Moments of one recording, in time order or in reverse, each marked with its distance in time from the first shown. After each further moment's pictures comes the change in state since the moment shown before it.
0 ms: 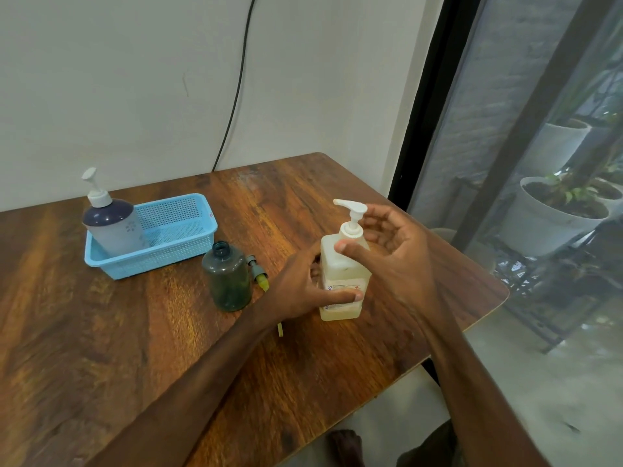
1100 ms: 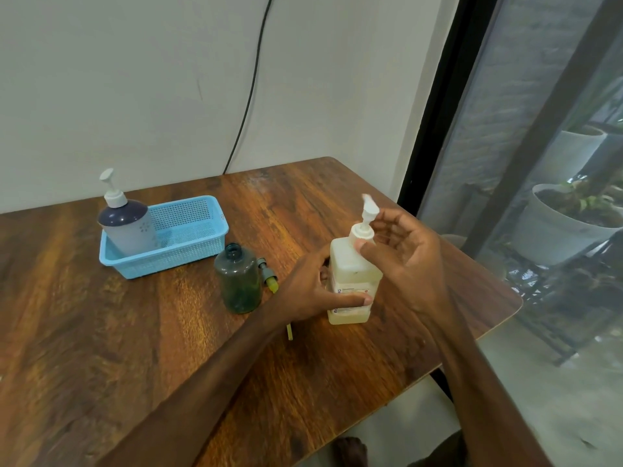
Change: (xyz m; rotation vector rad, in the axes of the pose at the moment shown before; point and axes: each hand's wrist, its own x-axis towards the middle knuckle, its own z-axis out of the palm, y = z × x) left_hand 0.000 -0.001 -0.004 0.000 -0.022 -0.009; right_hand 0.002 0.001 0.001 -0.044 -0.016 -0.061
